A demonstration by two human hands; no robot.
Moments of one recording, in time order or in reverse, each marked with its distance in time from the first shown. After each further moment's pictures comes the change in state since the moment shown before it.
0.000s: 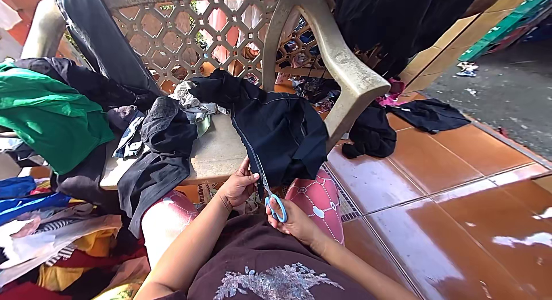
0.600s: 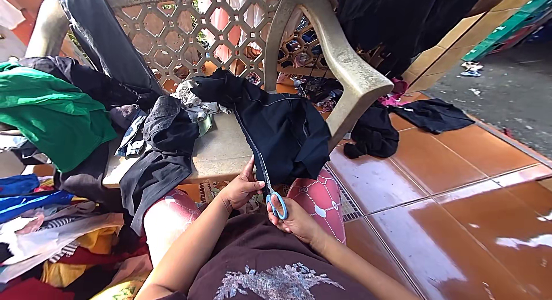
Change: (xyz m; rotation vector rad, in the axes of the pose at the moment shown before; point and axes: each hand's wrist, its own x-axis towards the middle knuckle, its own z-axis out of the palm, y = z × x) left_hand -0.006 0.002 0.003 0.204 -0.078 -0.059; right_hand 0.003 0.001 0.001 0.028 0.029 0.000
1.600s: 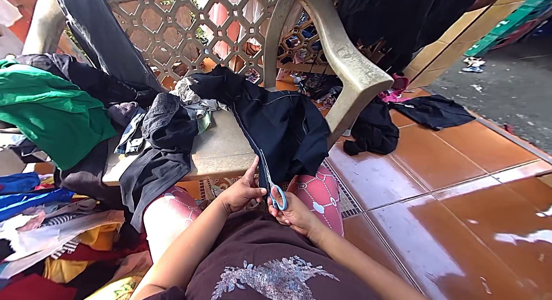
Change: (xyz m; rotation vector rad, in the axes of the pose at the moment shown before) left_hand -0.009 -0.006 0.006 0.163 -0.047 -0.082; right_hand 0.006 -0.004 -0.003 0.072 0.051 0.076
